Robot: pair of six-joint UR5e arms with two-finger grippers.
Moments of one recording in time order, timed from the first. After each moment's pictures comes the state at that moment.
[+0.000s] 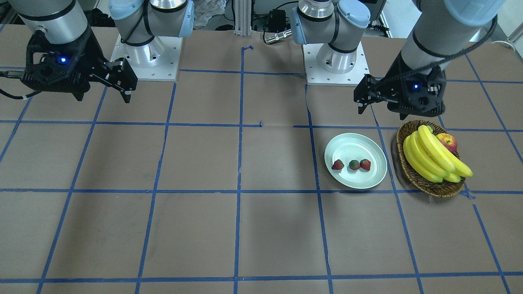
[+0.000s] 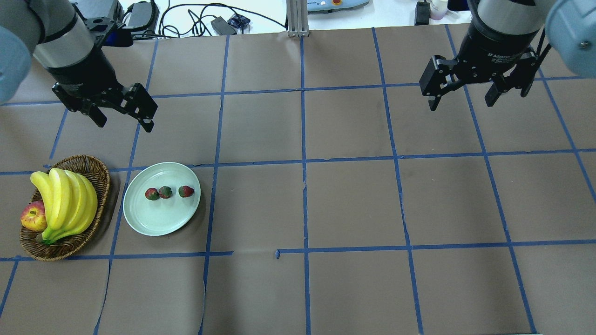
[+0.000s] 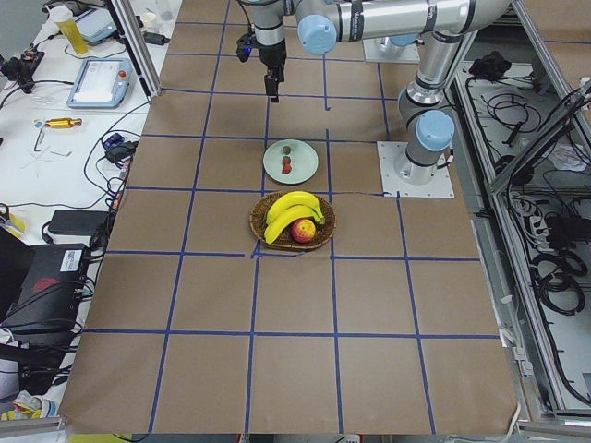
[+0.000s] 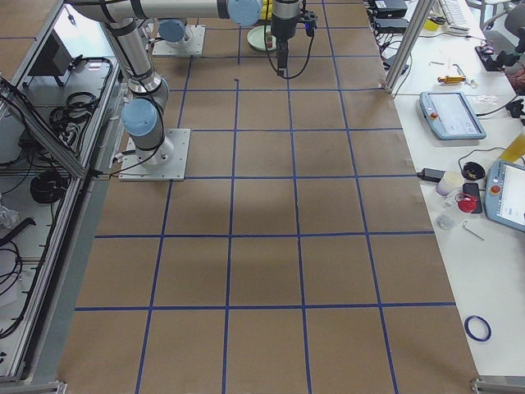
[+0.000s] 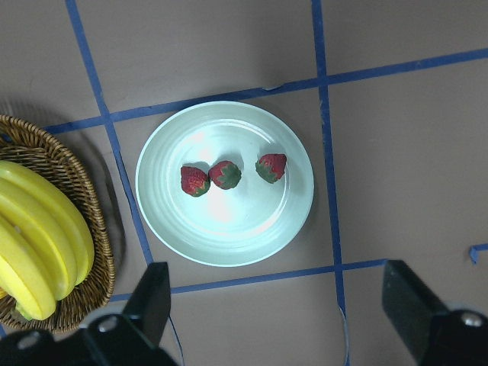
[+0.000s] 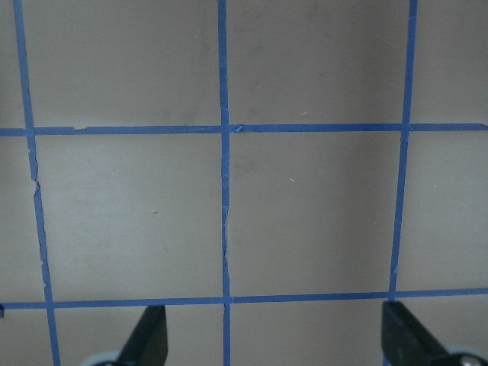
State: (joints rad) left arm -1.45 -1.57 -1.58 -1.62 1.61 0.27; right arm 1.53 -1.58 1.55 -1.52 -1.62 -0.04
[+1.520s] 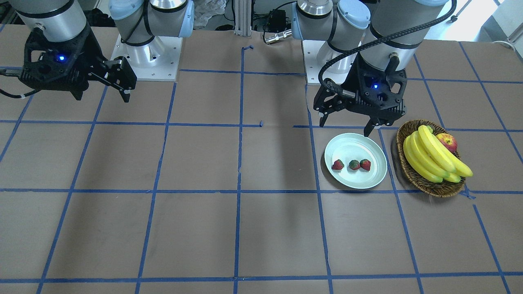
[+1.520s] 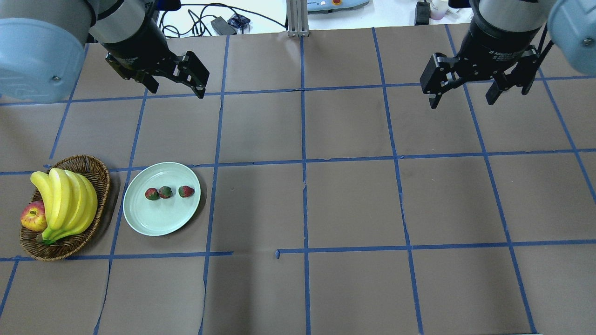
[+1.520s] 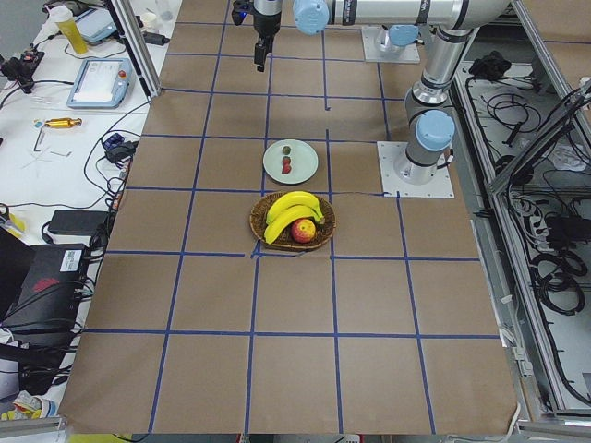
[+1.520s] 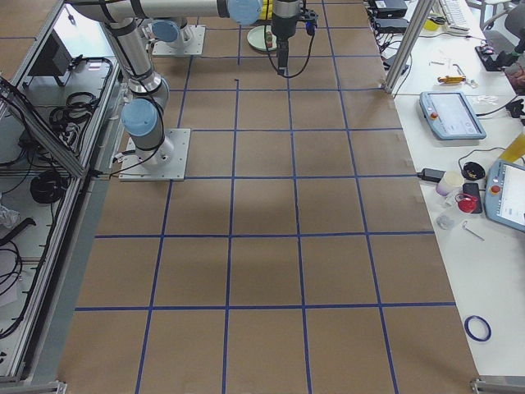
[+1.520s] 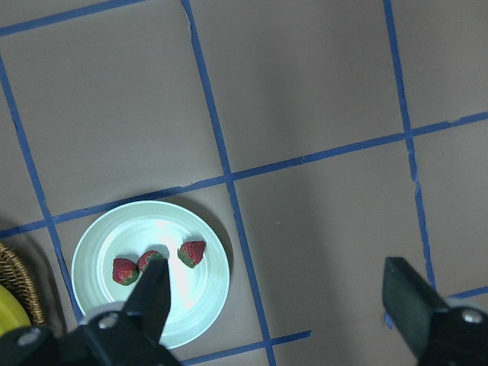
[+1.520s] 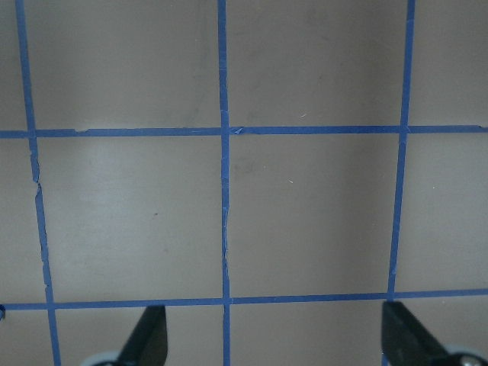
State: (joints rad) left arm -1.60 -1.63 -1.54 -1.43 1.51 0.18; right arm 1.53 -1.58 1.54 -1.51 -1.62 -0.04
